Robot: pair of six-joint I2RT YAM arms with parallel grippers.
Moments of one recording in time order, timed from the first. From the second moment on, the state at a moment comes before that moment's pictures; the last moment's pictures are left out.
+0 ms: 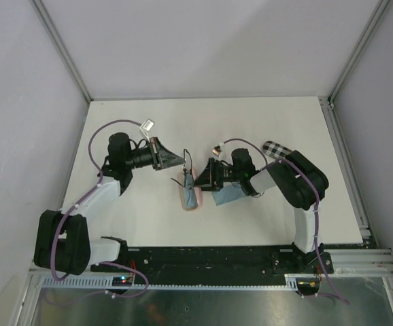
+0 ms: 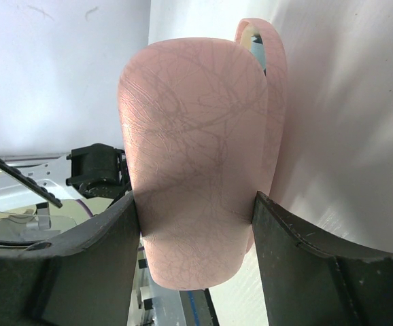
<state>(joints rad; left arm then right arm) -0.19 1.25 0.68 0.32 0.99 -0.87 0.58 2.01 0.81 0.84 -0.86 1.03</state>
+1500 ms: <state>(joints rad) -0.19 1.60 0.25 1.30 1.07 -1.39 0.57 2.01 0.82 0.82 -0.87 1.03</state>
